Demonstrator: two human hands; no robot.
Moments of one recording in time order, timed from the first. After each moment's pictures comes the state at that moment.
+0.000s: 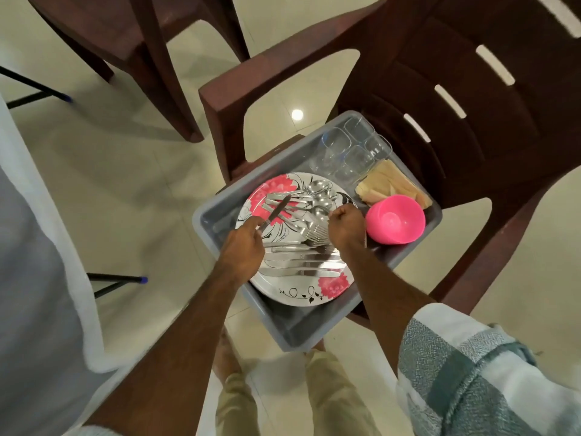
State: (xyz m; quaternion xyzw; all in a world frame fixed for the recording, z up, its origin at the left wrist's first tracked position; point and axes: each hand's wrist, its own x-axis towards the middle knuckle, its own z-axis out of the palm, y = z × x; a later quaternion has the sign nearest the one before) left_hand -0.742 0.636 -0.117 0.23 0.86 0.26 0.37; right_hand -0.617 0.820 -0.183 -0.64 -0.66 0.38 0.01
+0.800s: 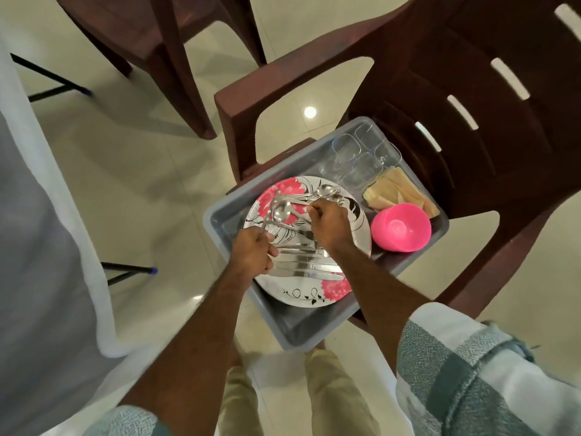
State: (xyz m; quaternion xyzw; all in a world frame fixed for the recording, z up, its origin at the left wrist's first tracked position) left_hand -0.735 0.646 -0.108 -0.05 0.78 0.39 0.49; right_hand -0.651 0.806 -0.156 -0.44 -0.81 0.38 -0.02
